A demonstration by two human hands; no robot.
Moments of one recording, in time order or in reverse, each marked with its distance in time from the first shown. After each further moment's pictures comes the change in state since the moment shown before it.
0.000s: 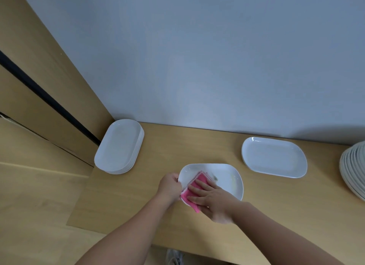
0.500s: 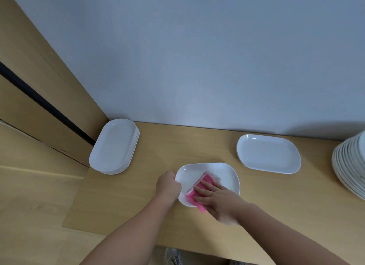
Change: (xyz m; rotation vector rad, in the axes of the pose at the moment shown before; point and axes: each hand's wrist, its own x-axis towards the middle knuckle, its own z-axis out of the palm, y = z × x) left_hand 0.006 -0.002 0.011 0.365 0.132 0.013; right_hand -0.025 0.013 0.009 -0.009 -0.025 0.064
